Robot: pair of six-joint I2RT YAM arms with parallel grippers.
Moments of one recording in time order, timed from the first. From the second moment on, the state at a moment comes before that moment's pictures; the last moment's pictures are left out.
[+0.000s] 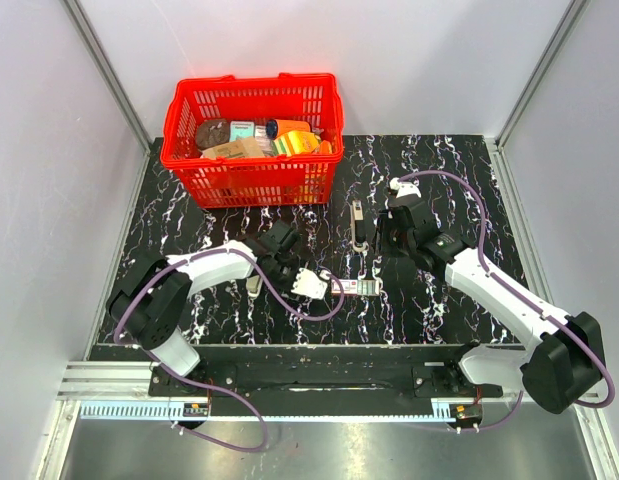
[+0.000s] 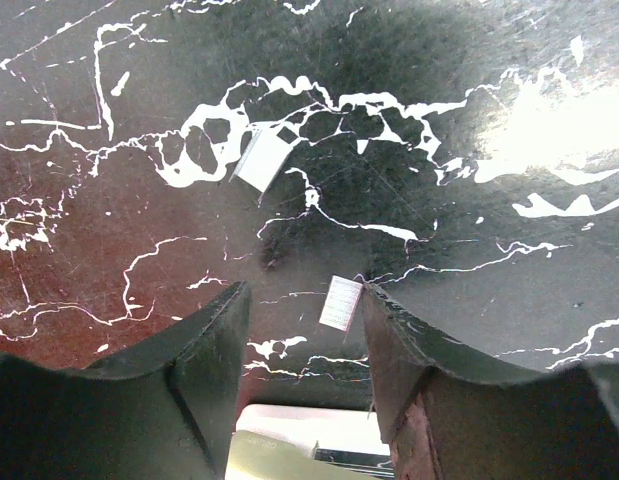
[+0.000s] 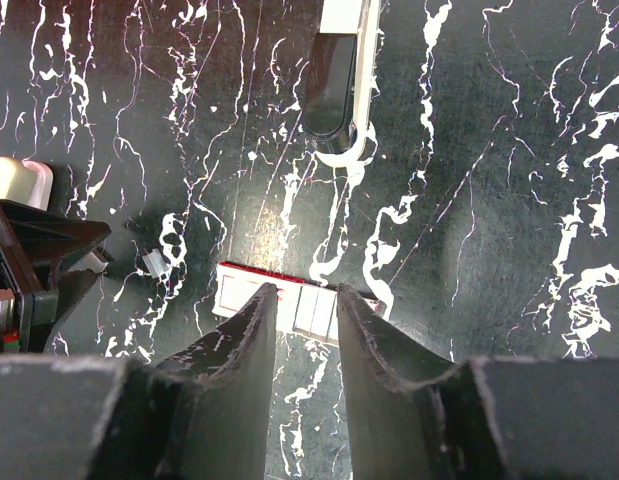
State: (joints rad) left arm -0.69 1.62 0.90 -0.50 0.30 1.24; right arm 0.56 1.22 0.95 -0.46 0.12 0.46
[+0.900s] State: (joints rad) left arm -0.70 1.66 0.96 -0.59 0.27 1.16; right arm 0.56 1.21 0.95 -0.46 0.14 0.46
